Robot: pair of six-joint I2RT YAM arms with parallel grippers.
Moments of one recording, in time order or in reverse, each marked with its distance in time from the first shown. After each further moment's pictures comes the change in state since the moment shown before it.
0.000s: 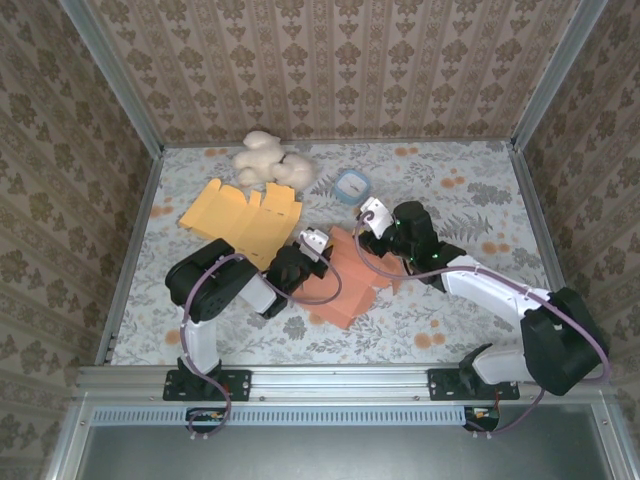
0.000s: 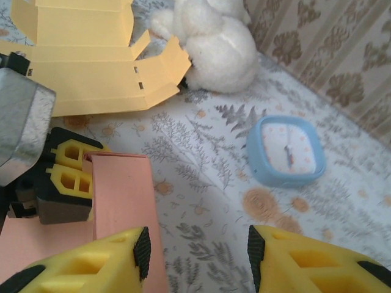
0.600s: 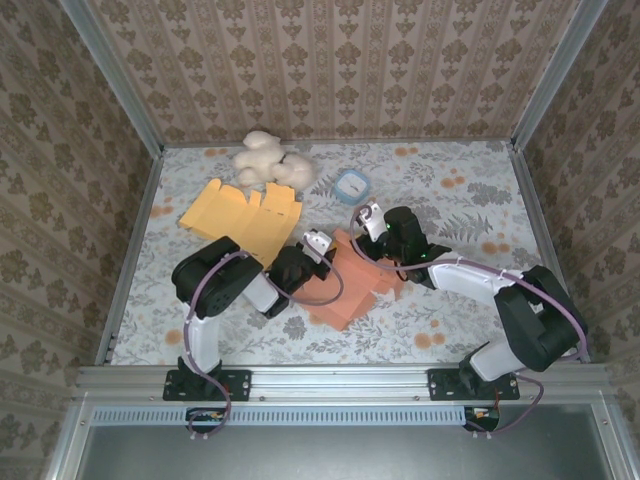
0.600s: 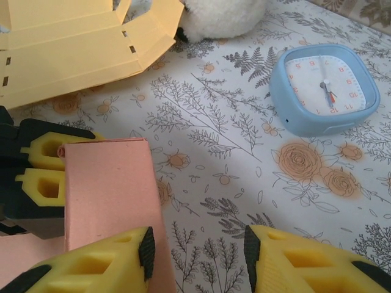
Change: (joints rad) left arm 0.002 0.048 0.021 0.019 0.039 0.002; right arm 0.000 0.141 -0.023 0.080 0.007 0.167
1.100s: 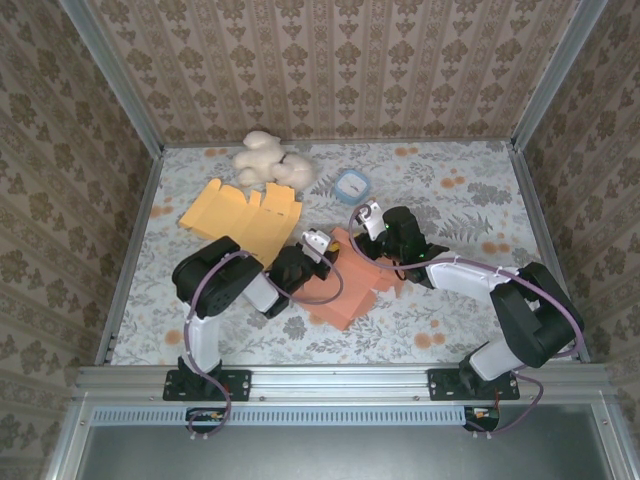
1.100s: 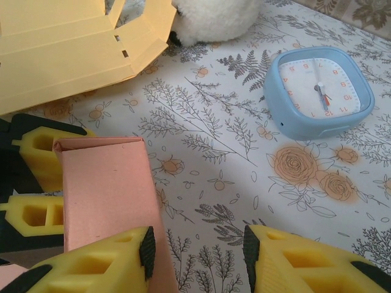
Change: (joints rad) left arm 0.002 -0.003 -0.005 -0.004 0.002 -0.041; right arm 0.000 0.019 0.000 0.029 0.018 0.011
